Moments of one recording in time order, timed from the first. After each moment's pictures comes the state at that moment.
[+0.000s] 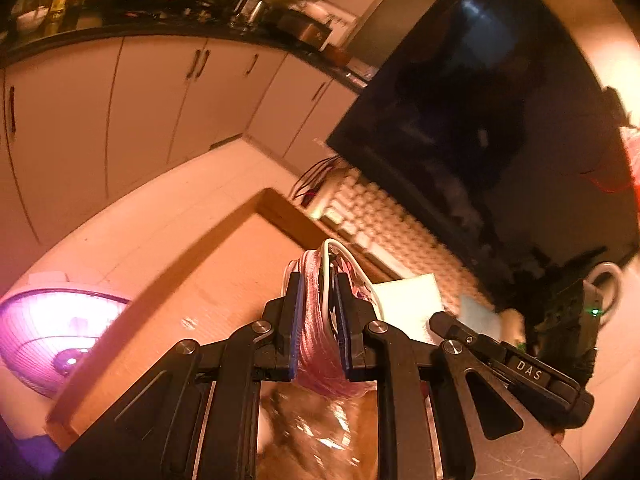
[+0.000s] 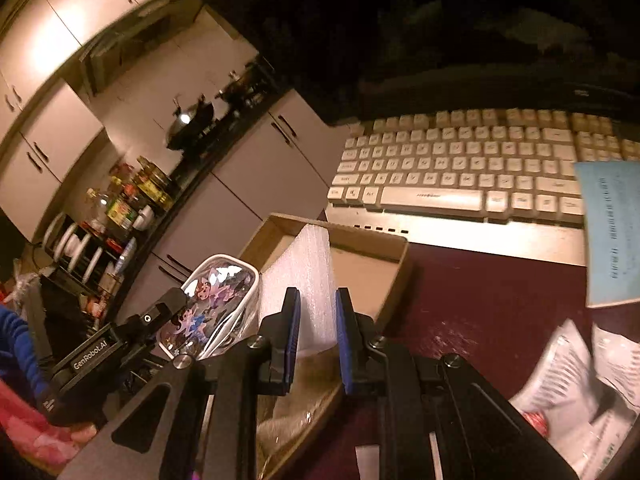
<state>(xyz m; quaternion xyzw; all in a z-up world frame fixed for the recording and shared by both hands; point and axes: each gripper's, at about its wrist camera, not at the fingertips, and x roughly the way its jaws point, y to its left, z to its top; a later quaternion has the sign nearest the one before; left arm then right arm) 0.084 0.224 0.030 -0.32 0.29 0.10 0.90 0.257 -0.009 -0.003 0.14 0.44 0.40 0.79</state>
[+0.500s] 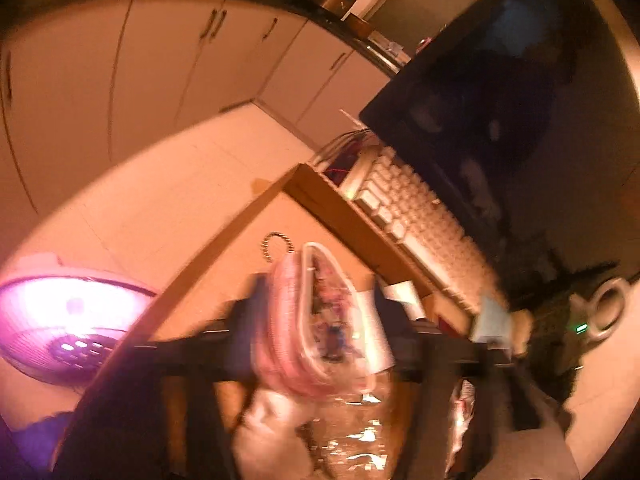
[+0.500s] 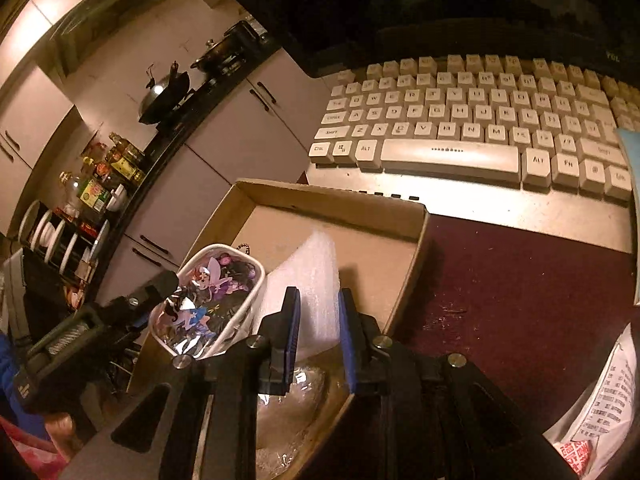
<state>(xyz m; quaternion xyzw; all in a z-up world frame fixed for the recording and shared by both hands) 0.106 0.260 -0.004 -0.37 0.33 0.08 0.86 0.270 0.012 -0.034 0.13 0.48 0.38 0.78</state>
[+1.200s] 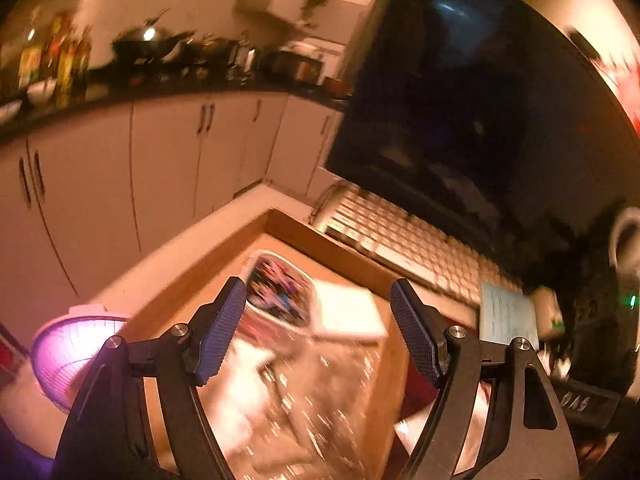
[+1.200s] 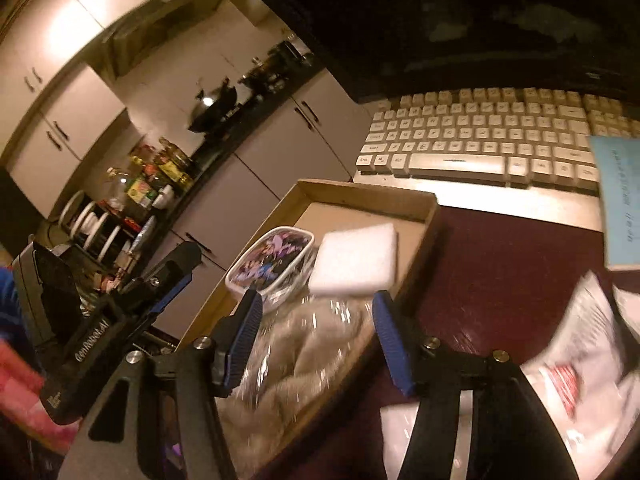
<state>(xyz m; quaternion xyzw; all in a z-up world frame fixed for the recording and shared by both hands) 0.050 0.153 0.044 -0.20 0.24 0.15 0.94 0.211 -0.048 0.002 0.15 0.42 0.44 0.78</state>
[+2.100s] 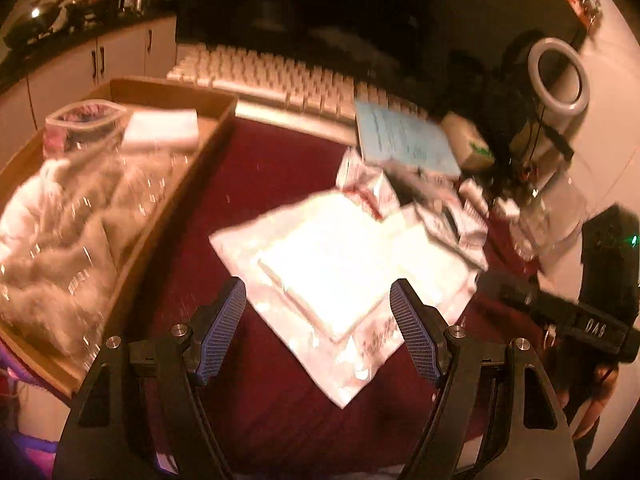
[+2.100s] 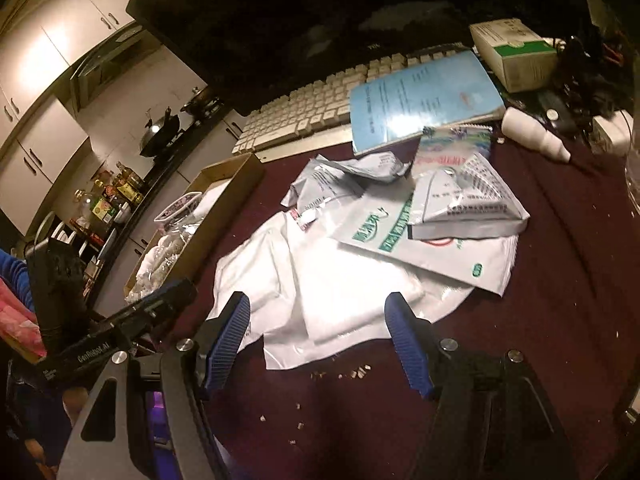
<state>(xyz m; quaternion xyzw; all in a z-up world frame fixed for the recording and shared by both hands) 0.051 -0.006 -0.025 -0.16 0.41 -0.02 0.90 0.160 -0.226 -0.054 0.16 0.43 0.34 0.82</state>
